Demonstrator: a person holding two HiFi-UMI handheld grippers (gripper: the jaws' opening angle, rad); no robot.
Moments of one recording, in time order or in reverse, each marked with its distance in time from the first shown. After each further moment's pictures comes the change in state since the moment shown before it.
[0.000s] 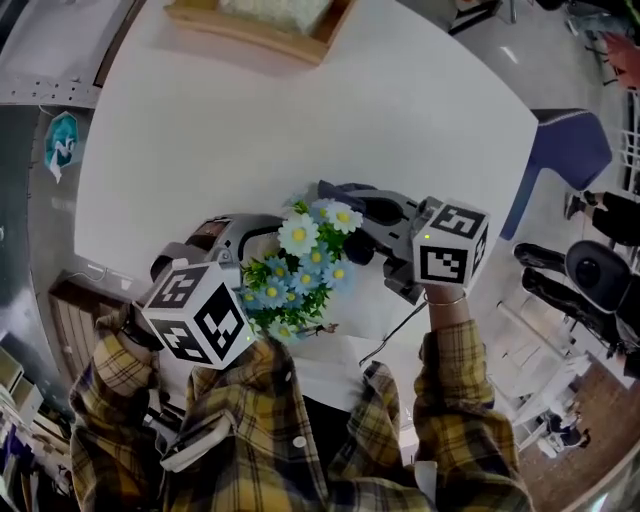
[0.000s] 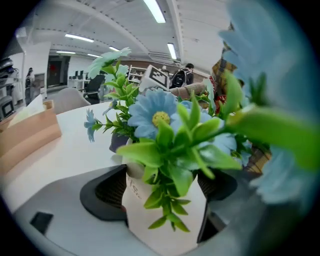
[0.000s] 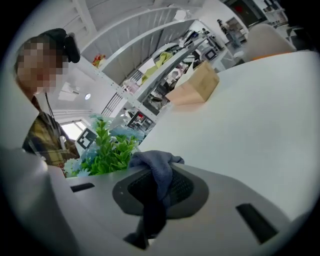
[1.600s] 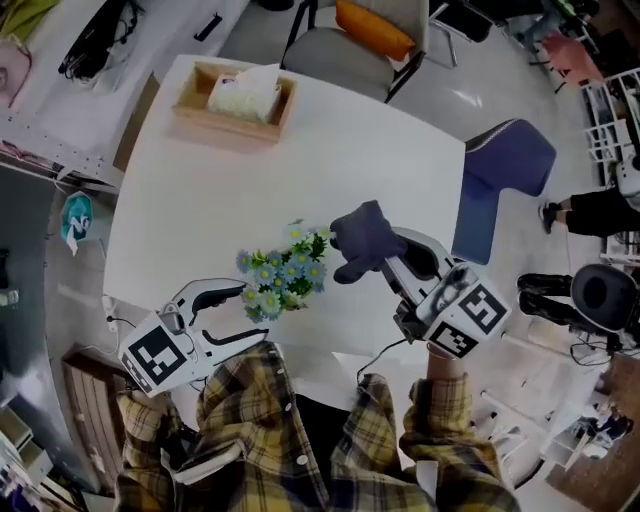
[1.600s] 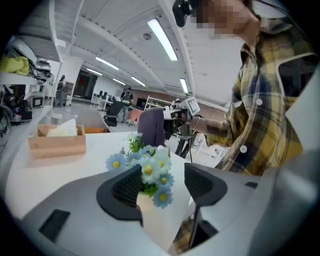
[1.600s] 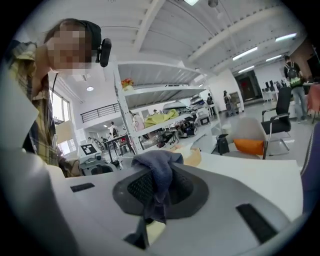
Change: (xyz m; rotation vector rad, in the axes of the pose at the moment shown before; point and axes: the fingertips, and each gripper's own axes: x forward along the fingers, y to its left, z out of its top) left arm -0.101 -0.050 0.057 -0.151 -0.385 0.136; right arm -0.156 0.108 0.070 -0.372 -0.479 -0.357
